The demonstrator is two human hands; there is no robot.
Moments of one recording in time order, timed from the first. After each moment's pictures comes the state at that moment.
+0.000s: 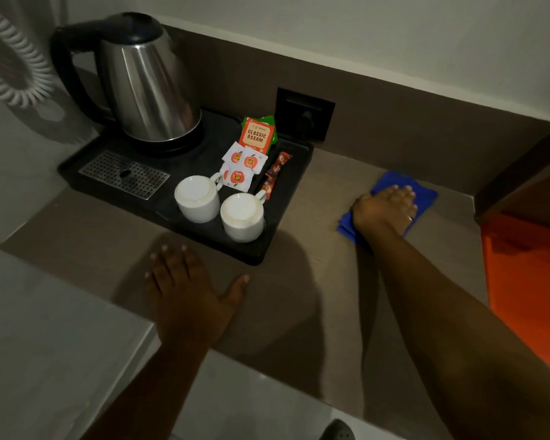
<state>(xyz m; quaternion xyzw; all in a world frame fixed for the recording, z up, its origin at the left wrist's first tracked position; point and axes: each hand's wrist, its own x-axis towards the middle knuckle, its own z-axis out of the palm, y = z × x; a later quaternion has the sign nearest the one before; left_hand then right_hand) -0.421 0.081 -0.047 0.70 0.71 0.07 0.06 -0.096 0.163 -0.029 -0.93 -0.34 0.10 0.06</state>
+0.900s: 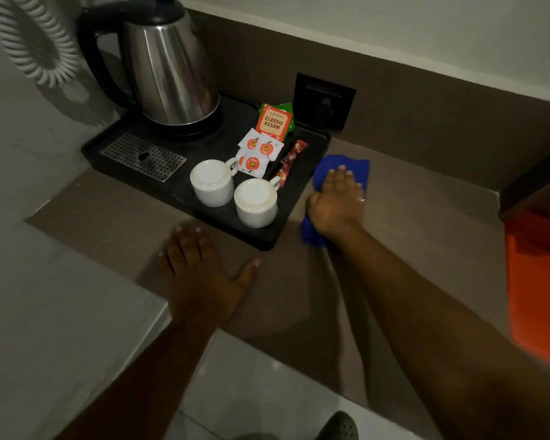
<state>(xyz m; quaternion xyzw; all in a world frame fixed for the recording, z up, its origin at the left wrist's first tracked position) -0.418 0.082 -0.045 0.69 0.72 0.06 0.07 -0.182 0.170 -0.033 -0.81 -0.58 0.09 0.06</state>
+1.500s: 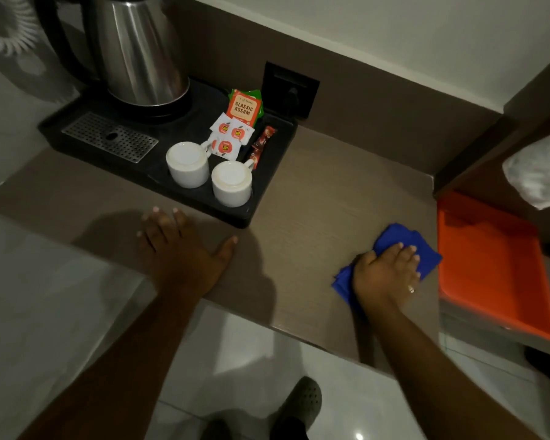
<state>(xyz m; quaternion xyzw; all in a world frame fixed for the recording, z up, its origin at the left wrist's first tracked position) -0.423 0.081 -0.039 0.69 0.71 0.07 0.11 -0.147 -0.021 -0.023 -0.95 -0.29 0.09 0.10</state>
